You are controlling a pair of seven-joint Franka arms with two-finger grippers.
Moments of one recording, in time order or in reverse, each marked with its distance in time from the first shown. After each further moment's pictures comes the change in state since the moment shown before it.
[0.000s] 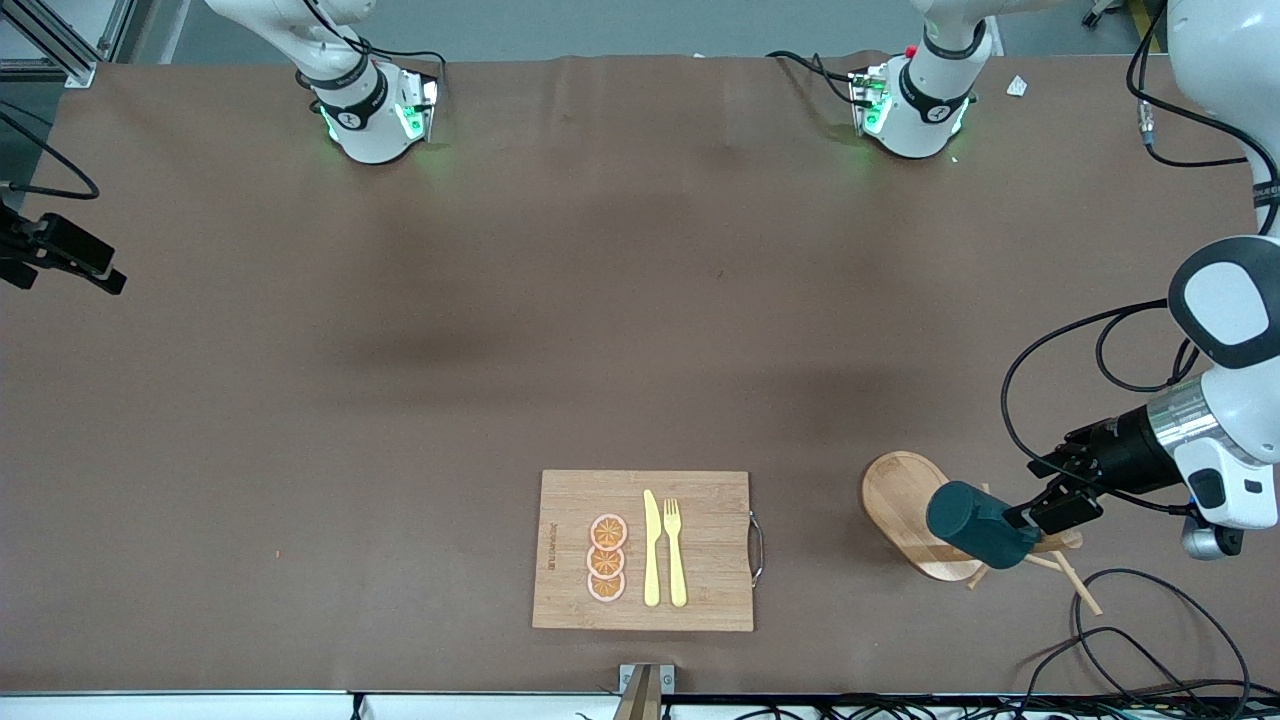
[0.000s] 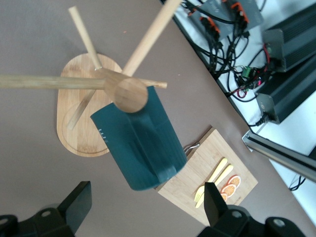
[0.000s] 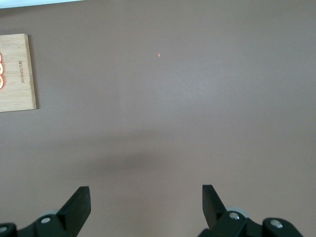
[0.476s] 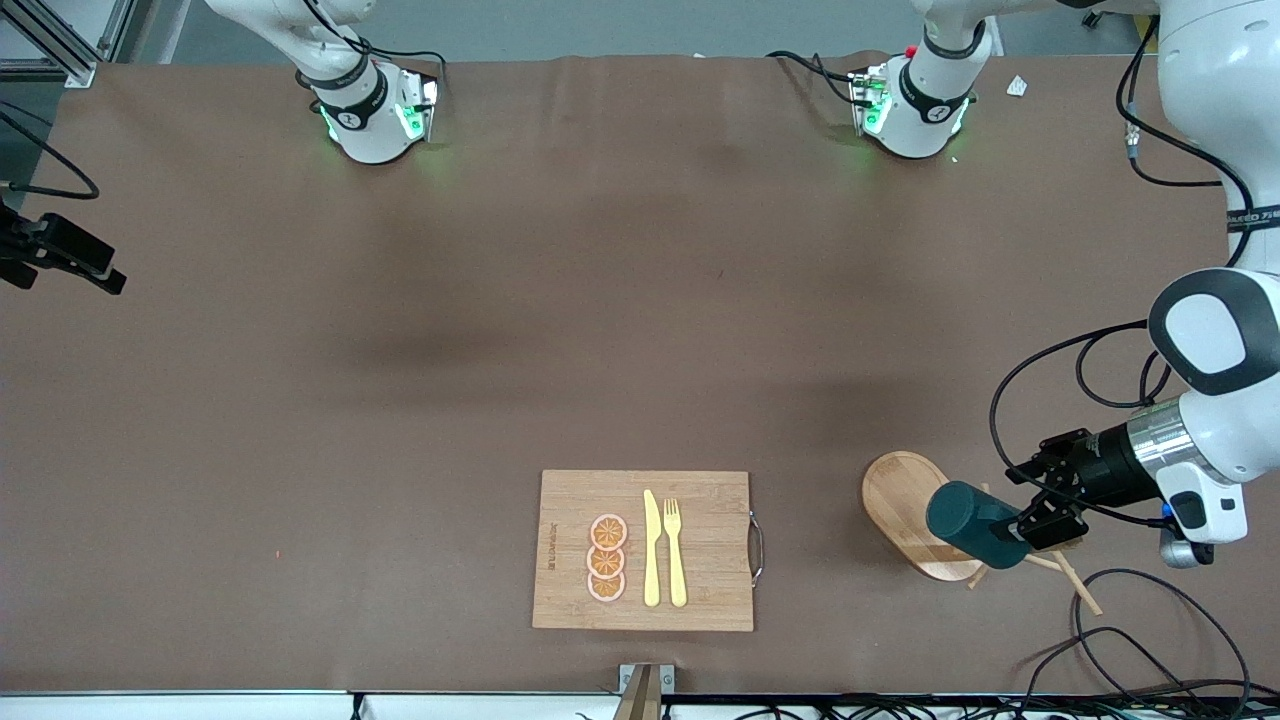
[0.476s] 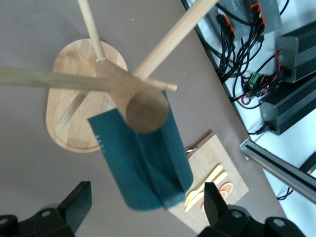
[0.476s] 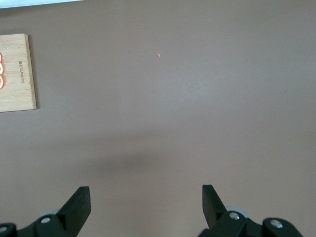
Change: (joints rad) left arm 0.003 0.053 0.000 0.001 -0.053 0.046 -0.037; right arm 0.000 0.000 0.000 0.000 0.000 0.000 0.000
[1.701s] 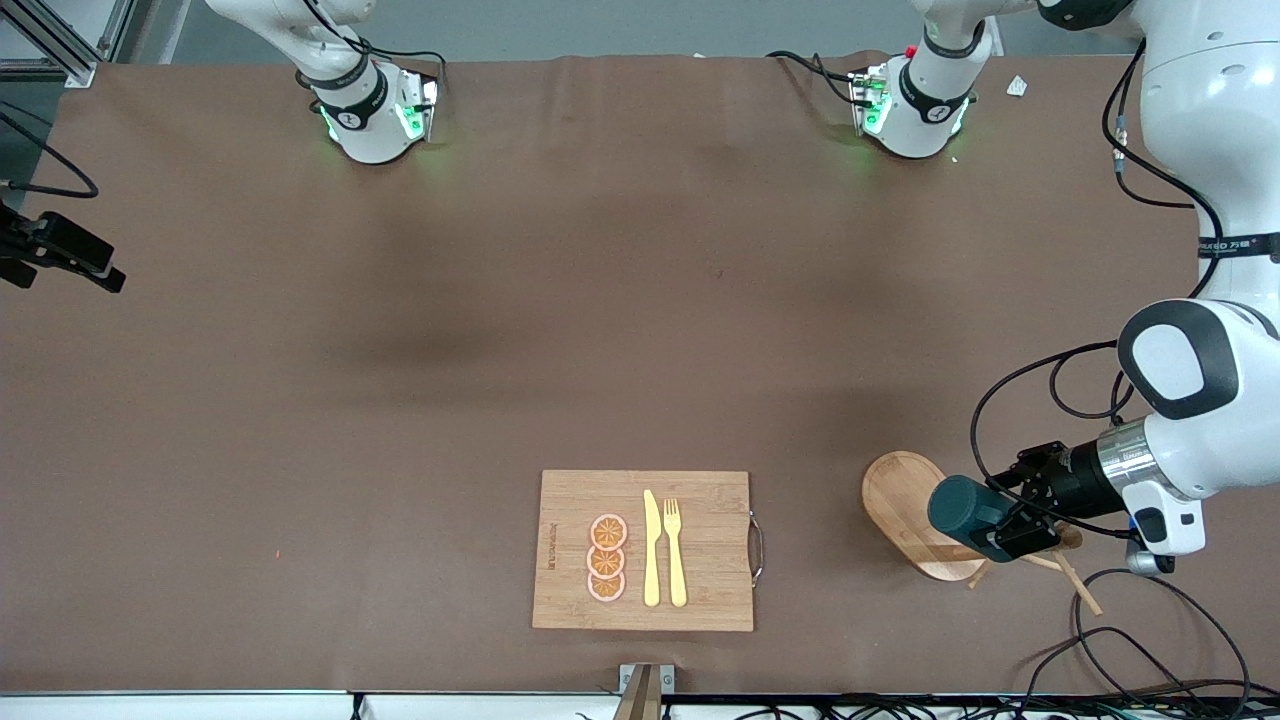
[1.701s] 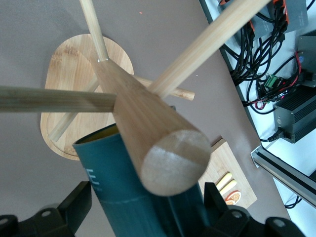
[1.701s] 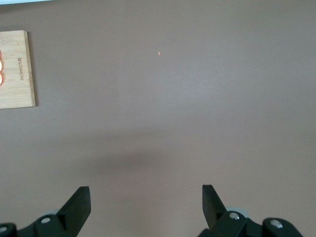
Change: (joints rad) left arm -0.004 0.059 -0.005 0.002 -0.003 0.022 0.000; right arm 0.000 0.000 -0.003 0.000 0.000 -0.007 -0.013
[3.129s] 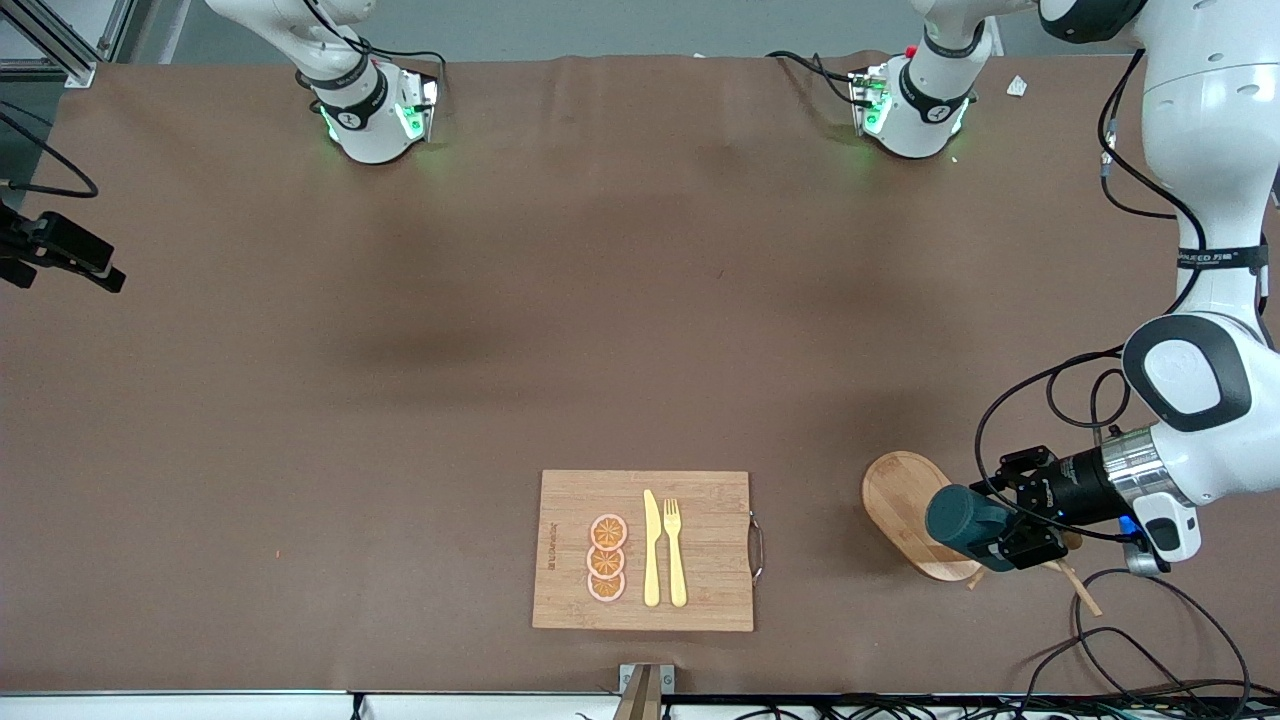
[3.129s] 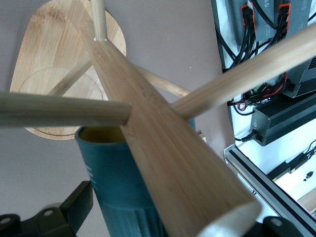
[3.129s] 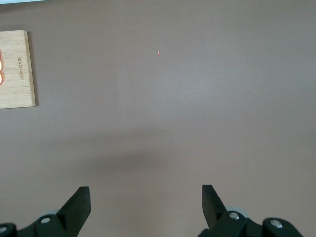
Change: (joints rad) left arm 0.017 0.033 0.011 0.002 -0.187 0.008 -0.042; right arm 0.000 0.000 0.000 0.000 0.000 0.000 -0.002
